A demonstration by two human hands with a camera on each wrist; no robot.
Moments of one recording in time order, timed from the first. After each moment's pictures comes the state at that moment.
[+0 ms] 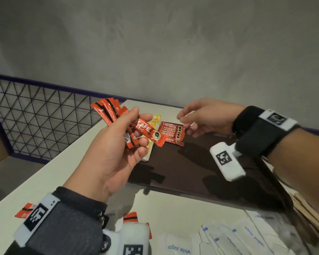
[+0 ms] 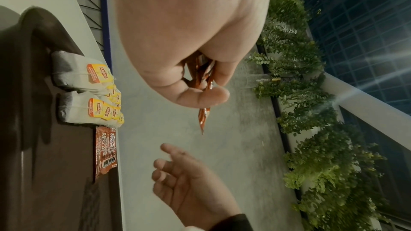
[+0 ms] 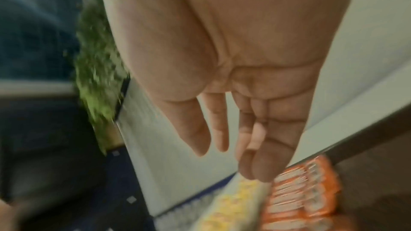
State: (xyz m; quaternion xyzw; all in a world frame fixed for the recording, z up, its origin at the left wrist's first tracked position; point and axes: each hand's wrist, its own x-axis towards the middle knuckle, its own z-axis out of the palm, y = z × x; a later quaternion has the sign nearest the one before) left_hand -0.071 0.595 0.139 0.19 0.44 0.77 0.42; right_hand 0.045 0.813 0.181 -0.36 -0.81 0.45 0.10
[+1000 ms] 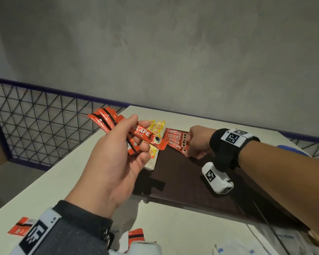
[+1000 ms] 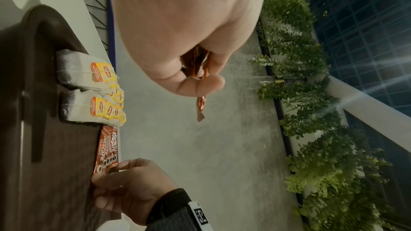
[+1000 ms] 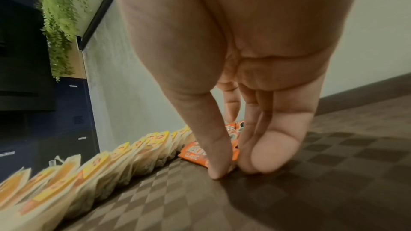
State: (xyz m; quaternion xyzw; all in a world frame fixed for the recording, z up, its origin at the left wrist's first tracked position) left_hand -0.084 0.603 0.129 0.15 0.41 0.81 0.40; right_hand 0.001 0.852 0.120 -0.48 -0.84 0.25 -0.01
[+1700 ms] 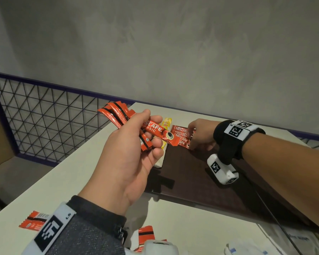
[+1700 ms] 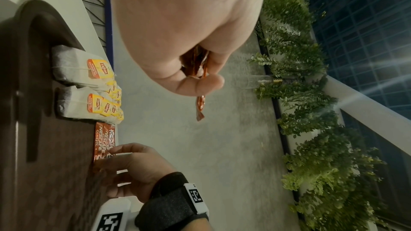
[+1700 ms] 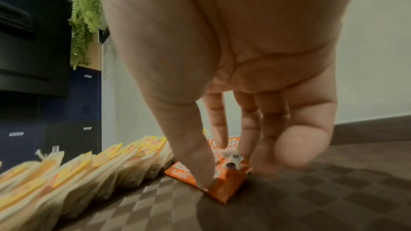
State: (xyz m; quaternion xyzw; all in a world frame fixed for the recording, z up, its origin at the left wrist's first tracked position) left_hand -0.082 0.603 0.130 0.15 0.41 0.80 0.40; right_hand -0.013 0.854 0.129 -0.45 -0.88 0.18 -0.03
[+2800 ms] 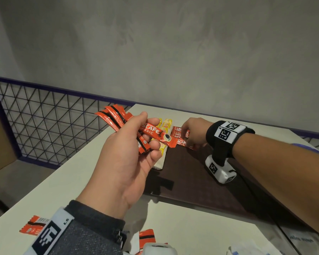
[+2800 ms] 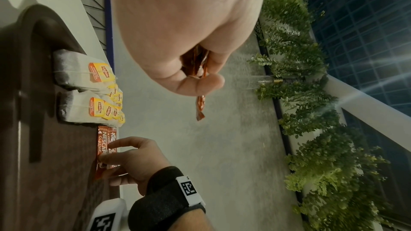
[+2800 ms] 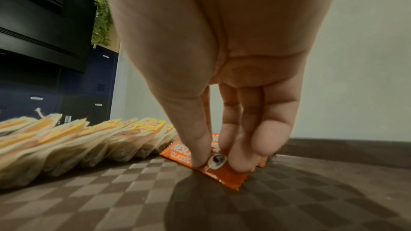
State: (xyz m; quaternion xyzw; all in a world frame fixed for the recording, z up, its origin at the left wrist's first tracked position) left_hand -0.084 0.604 0.130 0.15 0.41 0.81 0.39; right_hand -0.032 0.851 0.122 -0.40 -0.91 0.06 -0.02
